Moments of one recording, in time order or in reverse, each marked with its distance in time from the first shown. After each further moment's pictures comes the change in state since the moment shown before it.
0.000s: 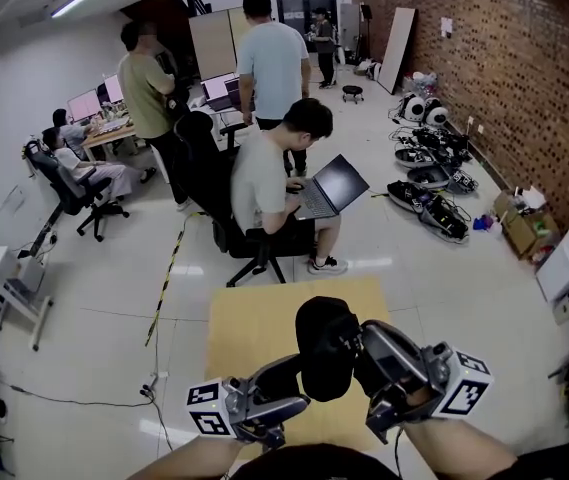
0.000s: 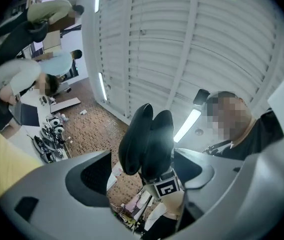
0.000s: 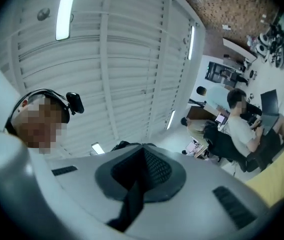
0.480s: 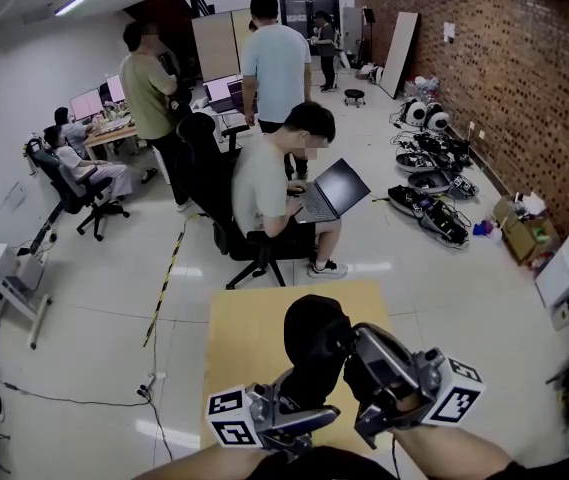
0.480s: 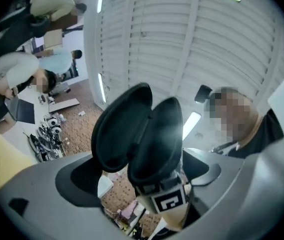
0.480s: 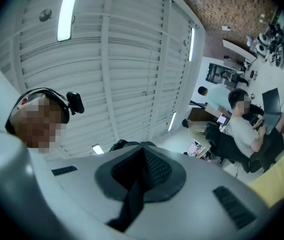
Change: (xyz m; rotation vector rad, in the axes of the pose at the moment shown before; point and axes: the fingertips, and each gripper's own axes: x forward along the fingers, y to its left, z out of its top) left arm 0.041 -0.014 -0.006 -0.025 -0.060 -0.027; right arm 0.015 0.004 -0.004 -0.007 -0.024 0.008
